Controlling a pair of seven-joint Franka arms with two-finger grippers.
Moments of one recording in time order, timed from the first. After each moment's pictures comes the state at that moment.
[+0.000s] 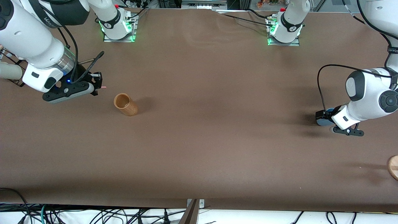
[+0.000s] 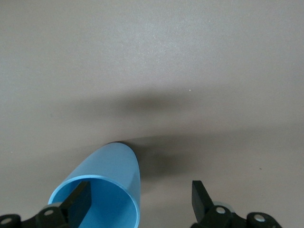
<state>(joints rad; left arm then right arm) 0.23 0.42 -0.08 -1.90 0.08 2.19 0.24 0.31 0.12 -0.04 -1.59 0.01 1.74 -0.08</state>
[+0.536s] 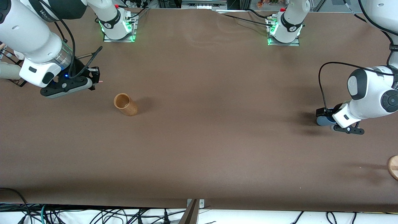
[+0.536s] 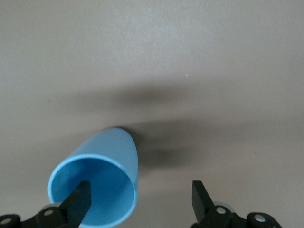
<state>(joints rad) 0.23 0.39 -0.08 -1.90 0.08 2.11 0.24 0.31 0.10 -0.04 -1.59 -0.01 1.69 -0.08</state>
